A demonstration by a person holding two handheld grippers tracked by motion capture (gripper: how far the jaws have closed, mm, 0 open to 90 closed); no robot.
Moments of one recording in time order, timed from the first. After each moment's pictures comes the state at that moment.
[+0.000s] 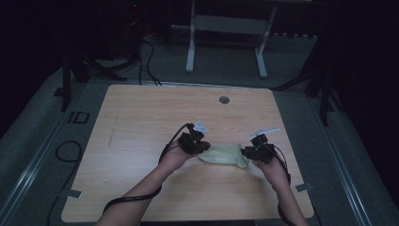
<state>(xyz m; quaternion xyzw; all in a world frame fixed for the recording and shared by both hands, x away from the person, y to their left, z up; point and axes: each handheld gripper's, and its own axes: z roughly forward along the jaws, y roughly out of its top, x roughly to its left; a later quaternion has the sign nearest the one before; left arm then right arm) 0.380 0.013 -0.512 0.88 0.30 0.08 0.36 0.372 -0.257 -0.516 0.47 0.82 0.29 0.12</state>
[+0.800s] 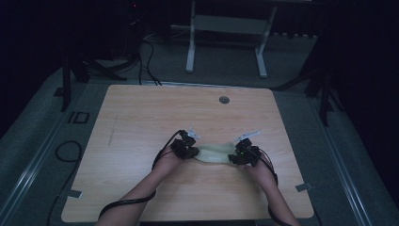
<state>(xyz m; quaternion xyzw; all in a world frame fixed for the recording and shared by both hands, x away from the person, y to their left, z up) 0.385 0.042 -0.551 0.88 0.34 0.09 0.31 0.375 -0.217 -0.544 0.43 0.86 0.25 0.13</state>
